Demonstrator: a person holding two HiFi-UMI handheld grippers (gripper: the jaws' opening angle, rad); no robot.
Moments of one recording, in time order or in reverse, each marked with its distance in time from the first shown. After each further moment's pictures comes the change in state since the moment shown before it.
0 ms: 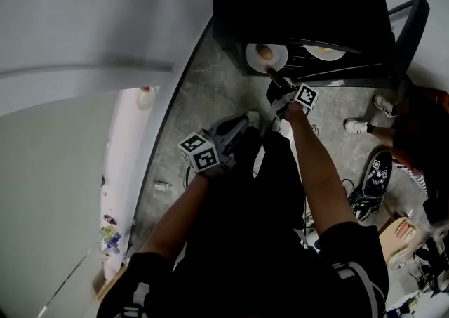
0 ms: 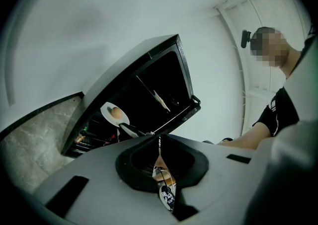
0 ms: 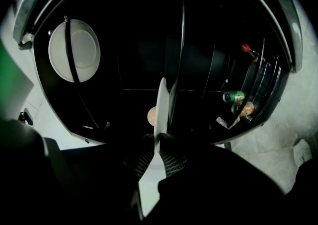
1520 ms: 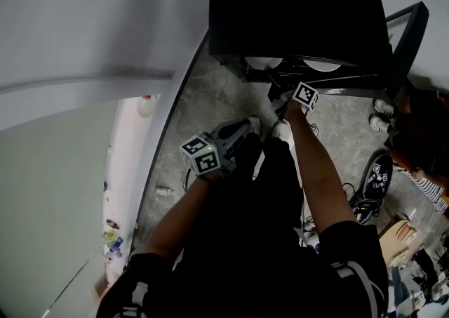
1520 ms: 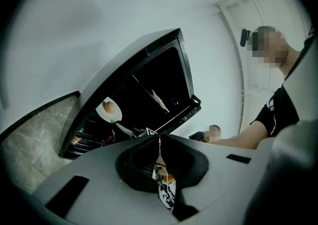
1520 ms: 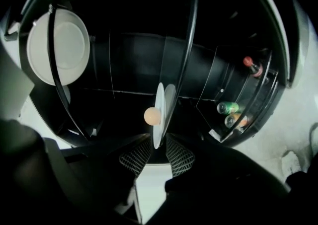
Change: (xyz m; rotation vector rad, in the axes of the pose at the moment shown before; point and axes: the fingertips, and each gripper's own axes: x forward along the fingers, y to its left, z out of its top) left arm 0.019 -0.001 0.015 0.005 0.037 -0.023; right arm 0.019 -0.011 0.029 -0.053 -0.004 -0.107
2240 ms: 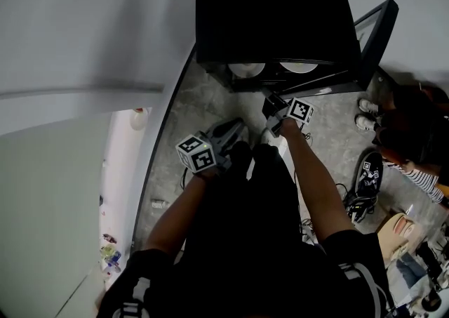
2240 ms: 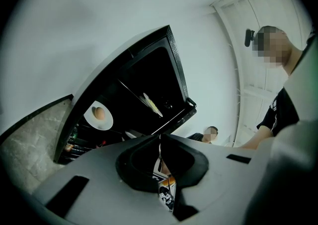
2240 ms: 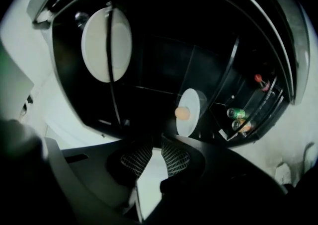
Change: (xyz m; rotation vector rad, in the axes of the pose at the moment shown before) left arm 0.018 -0.026 0.023 0.026 -0.020 -0.039; right arm -0.053 0.082 -0.007 -0.110 0.040 0.109
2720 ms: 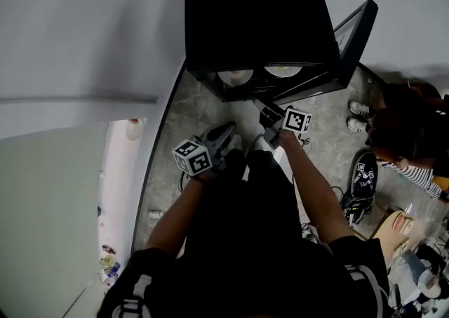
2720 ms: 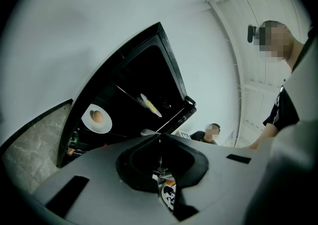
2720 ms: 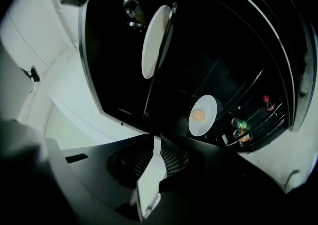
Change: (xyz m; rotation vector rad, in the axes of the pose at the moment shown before) left arm 0.006 -0.007 -0.001 0.046 0.007 0.029; right arm -0.031 0.053 -0.006 -0.175 0.111 -0.033
